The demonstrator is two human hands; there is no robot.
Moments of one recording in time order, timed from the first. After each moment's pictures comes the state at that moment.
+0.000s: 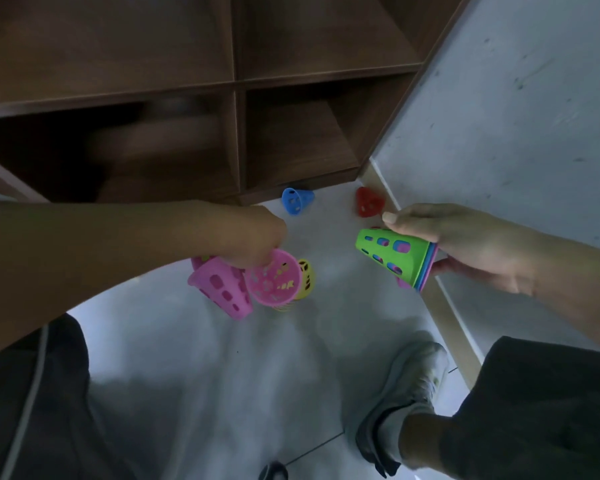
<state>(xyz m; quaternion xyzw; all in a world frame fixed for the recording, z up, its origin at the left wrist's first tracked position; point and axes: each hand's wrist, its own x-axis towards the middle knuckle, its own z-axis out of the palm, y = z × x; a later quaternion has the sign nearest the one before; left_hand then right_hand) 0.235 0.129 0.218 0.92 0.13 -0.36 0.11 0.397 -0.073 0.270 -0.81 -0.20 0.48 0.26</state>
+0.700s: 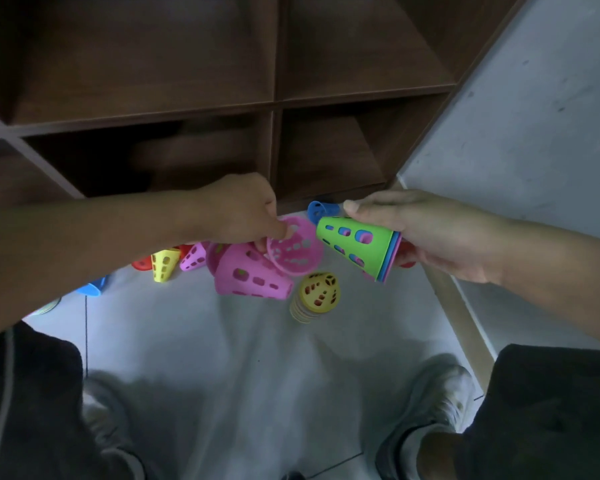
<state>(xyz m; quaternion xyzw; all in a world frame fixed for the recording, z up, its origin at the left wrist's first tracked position) 0.208 0.174 0.235 0.87 0.31 -0.17 0.35 0.362 -0.005 0.274 -0.76 -0.28 0.50 0.30</state>
